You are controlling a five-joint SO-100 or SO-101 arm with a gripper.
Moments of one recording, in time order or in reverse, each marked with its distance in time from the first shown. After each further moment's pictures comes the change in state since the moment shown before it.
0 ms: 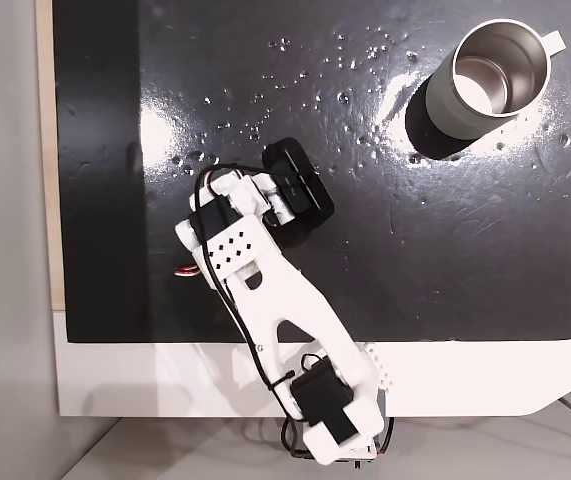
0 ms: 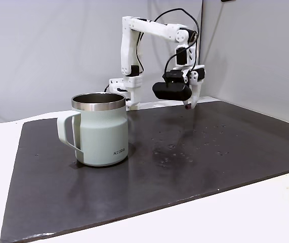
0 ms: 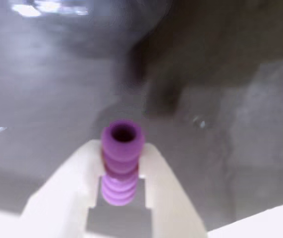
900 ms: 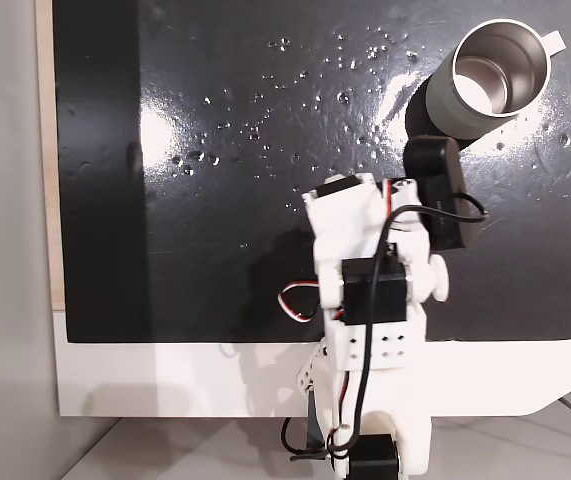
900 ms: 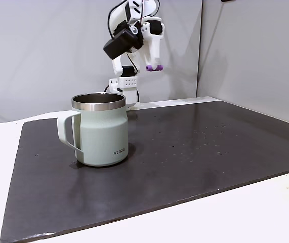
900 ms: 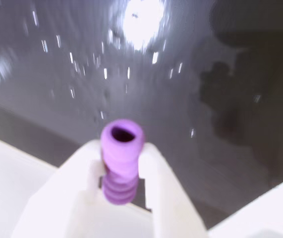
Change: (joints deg) arm 31.6 26.8 -8.7 21.0 -17.8
